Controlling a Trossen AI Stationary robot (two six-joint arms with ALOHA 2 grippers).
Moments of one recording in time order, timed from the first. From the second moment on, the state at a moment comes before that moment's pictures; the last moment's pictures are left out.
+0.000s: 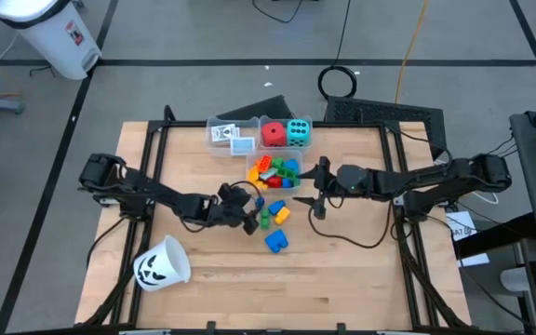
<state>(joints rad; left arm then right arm) -0.18 1.64 0.73 0.17 -0.57 -0.61 -0.04 1.23 0.60 0.30 0.11 -0.01</state>
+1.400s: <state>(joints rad) -0.16 1.59 0.74 0.37 -0.51 -0.45 -0.04 1.23 0.60 0.29 0.11 -0.01</state>
